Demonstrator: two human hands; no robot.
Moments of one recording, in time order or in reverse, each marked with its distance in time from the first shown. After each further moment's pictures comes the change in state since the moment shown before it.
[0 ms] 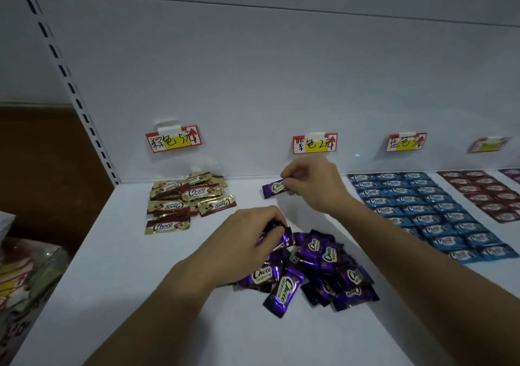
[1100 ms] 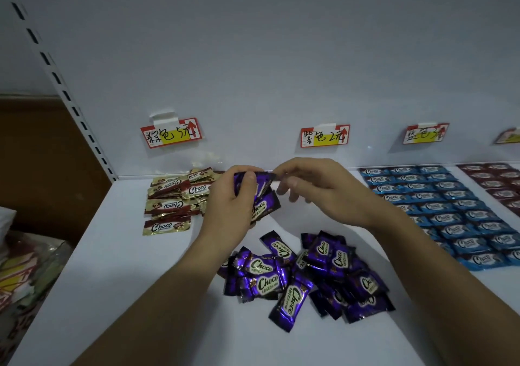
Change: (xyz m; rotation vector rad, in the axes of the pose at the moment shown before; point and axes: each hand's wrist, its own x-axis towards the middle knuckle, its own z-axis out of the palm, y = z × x) left_hand 0.030 -0.009 -0.007 -0.695 0.505 -0.448; right_hand -0.020 -0.017 -0.021 0.048 -0.361 -0.267
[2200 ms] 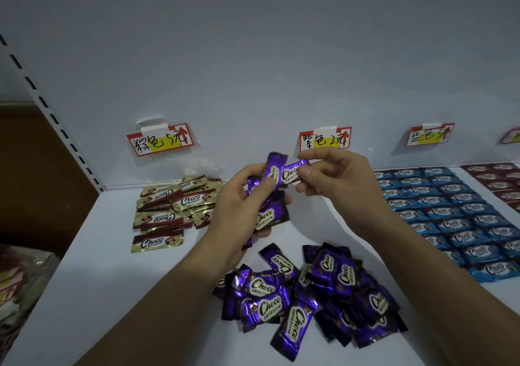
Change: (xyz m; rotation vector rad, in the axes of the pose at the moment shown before) left_hand 0.011 0.008 0.013 -0.315 -0.224 -0.111; right_hand 0.004 0.010 0.005 0.561 0.466 0.179
